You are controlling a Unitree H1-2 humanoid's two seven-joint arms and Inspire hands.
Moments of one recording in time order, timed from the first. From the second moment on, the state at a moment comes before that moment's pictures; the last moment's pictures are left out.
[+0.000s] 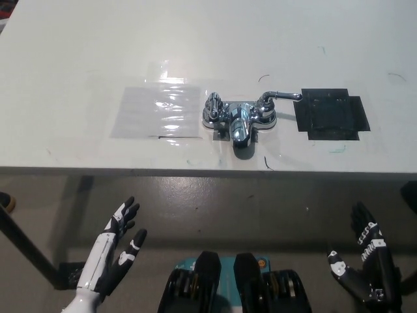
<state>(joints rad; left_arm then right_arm) 0.04 0.13 -0.05 -0.05 0.13 -0.18 -0.06 0.07 0.00 -0.06 0.06 -0.01 -0.29 0.04</state>
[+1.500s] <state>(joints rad) 0.04 0.13 -0.04 -0.05 0.13 -0.18 -0.06 0.07 -0.01 -0.04 0.05 -0.06 -0.30 0.02</state>
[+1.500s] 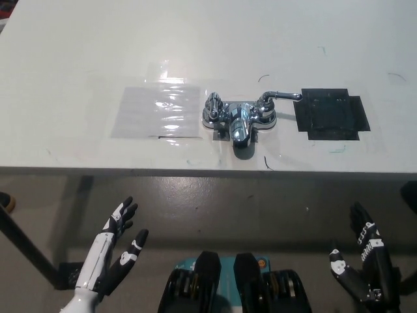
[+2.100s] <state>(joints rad) 0.04 0.14 -0.03 -0.05 0.14 -0.18 -0.06 0.07 -0.01 -0.04 0.06 -0.06 -0.30 0.02</state>
